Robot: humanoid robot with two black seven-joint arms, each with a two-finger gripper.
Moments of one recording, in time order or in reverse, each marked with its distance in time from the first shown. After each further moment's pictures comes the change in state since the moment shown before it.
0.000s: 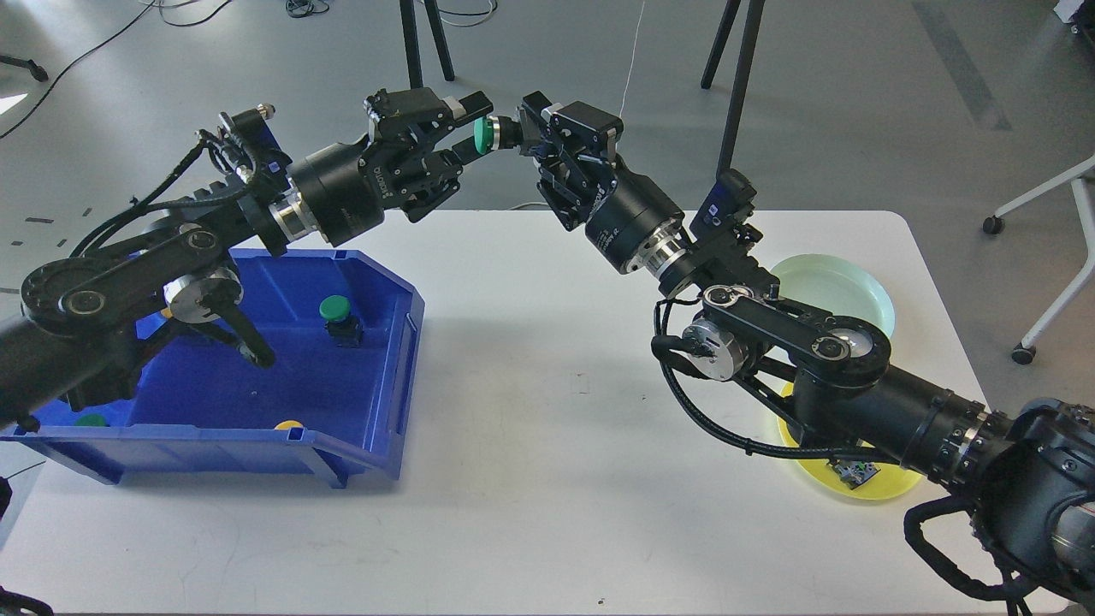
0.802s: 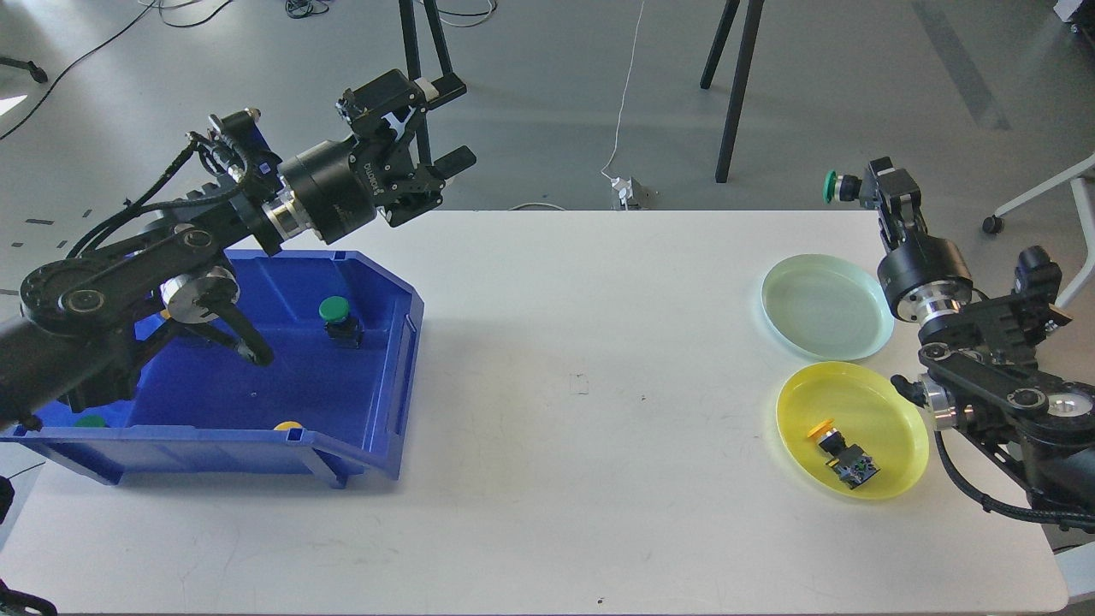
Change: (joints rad) left arm 0.002 -0.006 -0.001 0.034 -0.014 0.000 0.000; right arm -0.195 -0.424 -0.161 -0.209 -0.009 -0.432 0.001
